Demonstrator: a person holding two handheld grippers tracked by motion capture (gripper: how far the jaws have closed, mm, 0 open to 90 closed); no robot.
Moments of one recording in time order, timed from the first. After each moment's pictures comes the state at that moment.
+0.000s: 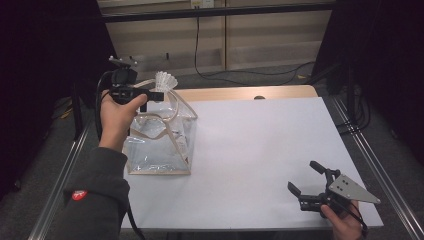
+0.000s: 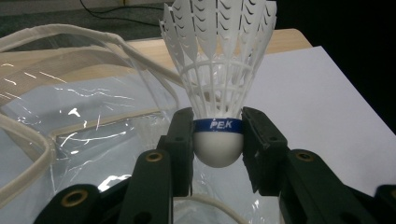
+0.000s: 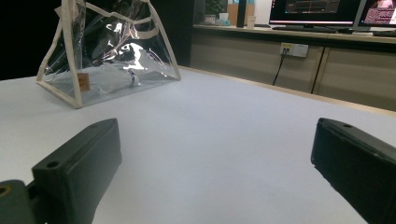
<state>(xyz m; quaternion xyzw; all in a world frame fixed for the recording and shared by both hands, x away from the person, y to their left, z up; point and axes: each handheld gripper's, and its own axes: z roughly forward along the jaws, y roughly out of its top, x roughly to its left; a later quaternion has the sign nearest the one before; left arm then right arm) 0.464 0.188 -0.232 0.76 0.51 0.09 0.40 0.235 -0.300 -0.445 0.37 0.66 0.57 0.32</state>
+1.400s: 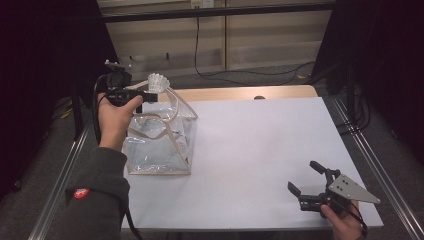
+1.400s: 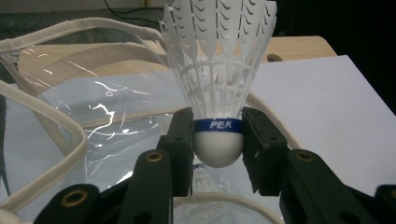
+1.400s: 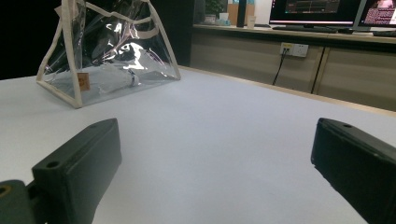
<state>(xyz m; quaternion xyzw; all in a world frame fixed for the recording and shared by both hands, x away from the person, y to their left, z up) 0.469 0.202 -0.244 0.74 0.54 0.11 0.39 0.235 -0.300 -0.445 0.36 0.66 0.57 0.32</state>
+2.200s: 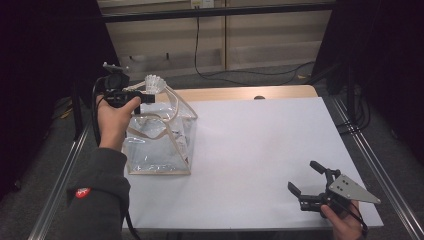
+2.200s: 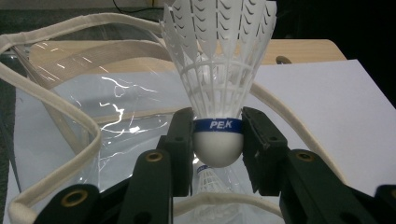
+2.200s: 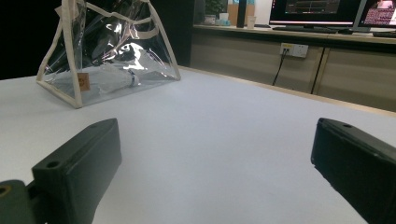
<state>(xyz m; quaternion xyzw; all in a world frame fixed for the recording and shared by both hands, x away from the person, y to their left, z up) 0.472 0.210 -0.251 0.73 0.55 0.12 0.39 0.235 -0.300 -0.445 0.36 0.66 0.57 0.32</state>
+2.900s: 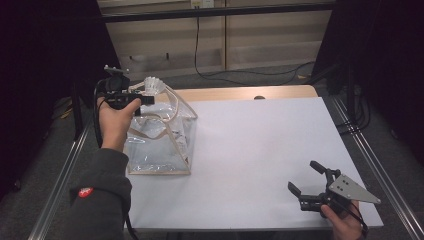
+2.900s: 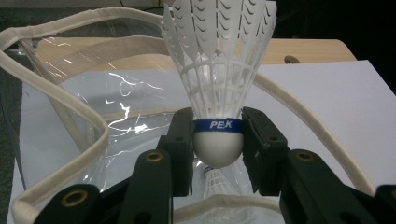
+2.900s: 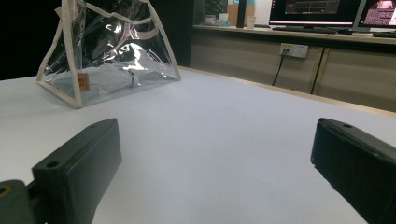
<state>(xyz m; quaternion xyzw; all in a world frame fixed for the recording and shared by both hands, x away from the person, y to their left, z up) 0.475 0.212 -0.259 0.73 0.56 0.12 0.38 0.235 -0.301 -0.445 0.36 0.66 0.57 0.32</state>
